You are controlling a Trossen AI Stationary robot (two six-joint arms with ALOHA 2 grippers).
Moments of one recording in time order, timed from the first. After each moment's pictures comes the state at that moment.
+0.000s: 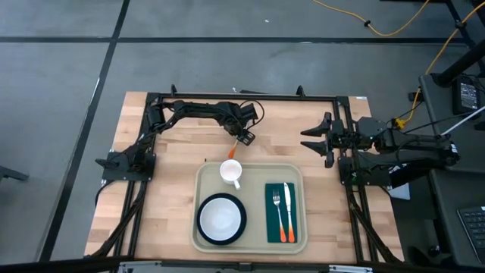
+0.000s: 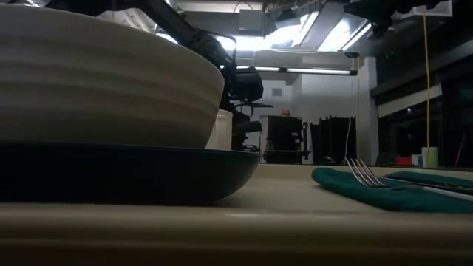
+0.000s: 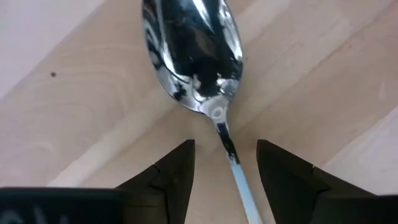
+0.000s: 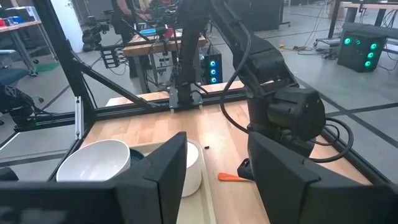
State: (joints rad) left arm 0.38 2.14 1.56 -0.74 -0.04 -0.51; right arm -0.02 0.57 0.63 -0.18 0.07 0.12
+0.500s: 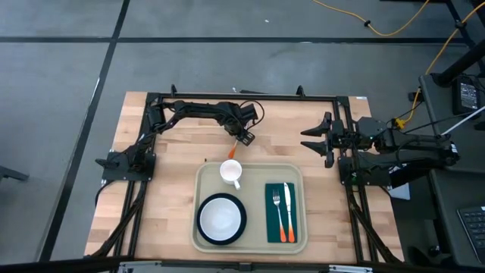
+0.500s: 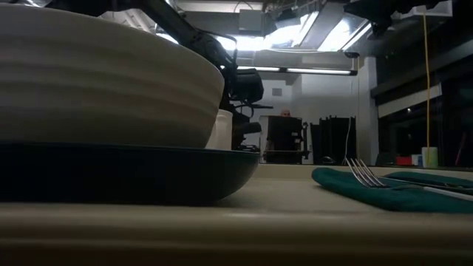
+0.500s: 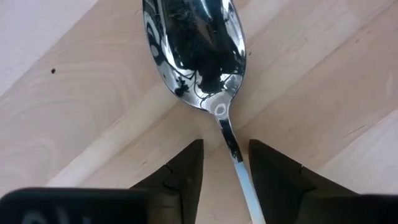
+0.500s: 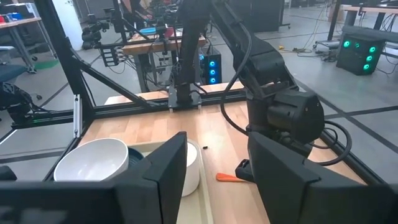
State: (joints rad) left arm 0.37 2.16 1.56 -0.76 -0.03 -0.51; right arm -0.02 0.57 0.63 -0.18 0.07 0.10
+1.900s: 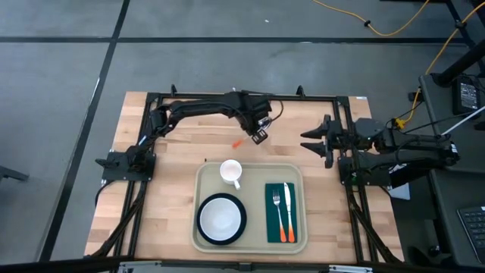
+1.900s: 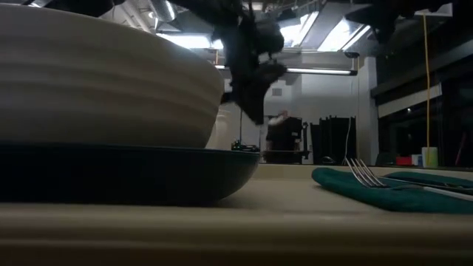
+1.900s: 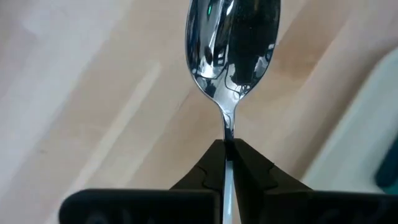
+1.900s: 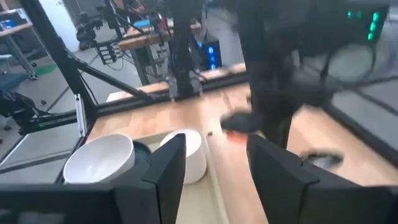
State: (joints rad) left arm 0.31 2.17 1.96 -1.01 0.05 -0.34; right arm -0.02 0.57 0.63 -0.23 0.07 0.20
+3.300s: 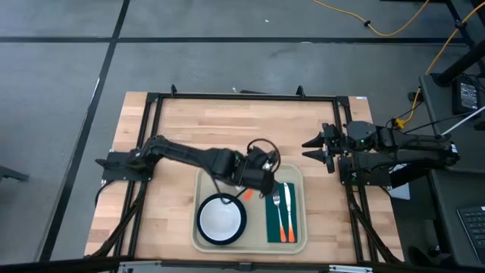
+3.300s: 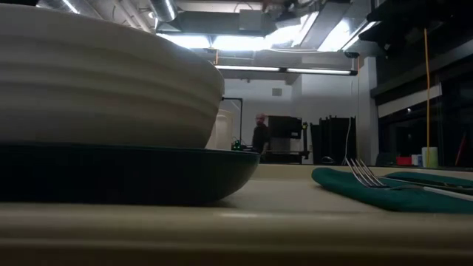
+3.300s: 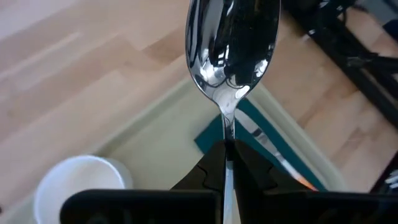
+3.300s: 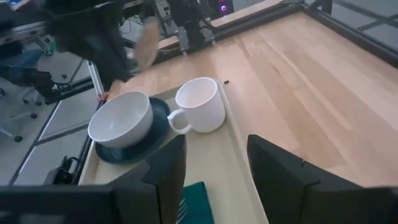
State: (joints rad) left arm -0.27 2.15 2.36 -1.27 -0.45 -1.09; right arm -0.02 0.57 0.63 -0.42 -0.03 0.34
